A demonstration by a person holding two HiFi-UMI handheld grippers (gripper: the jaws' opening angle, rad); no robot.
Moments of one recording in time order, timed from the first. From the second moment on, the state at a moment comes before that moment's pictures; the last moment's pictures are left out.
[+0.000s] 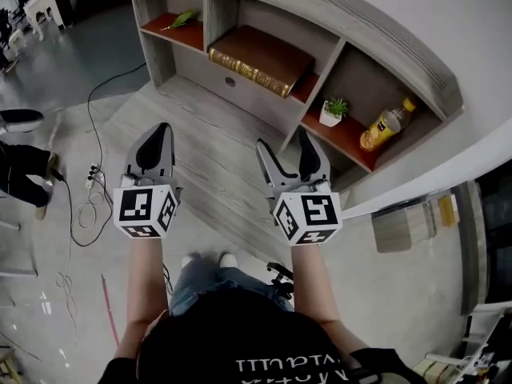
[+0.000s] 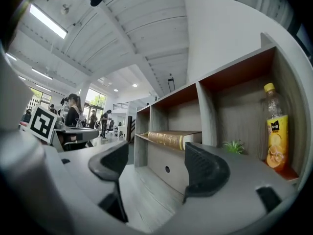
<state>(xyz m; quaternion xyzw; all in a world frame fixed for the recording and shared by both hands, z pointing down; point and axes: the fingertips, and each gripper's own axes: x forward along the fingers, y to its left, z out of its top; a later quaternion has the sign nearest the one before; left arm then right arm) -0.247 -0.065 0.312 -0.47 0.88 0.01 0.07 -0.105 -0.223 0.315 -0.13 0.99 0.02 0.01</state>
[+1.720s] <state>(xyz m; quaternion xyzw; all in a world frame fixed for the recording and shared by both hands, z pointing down) -0.415 -0.180 0.297 -0.68 0.72 0.02 0.08 -0.233 -0.264 0.313 -0.35 0.92 -0.16 0.06</state>
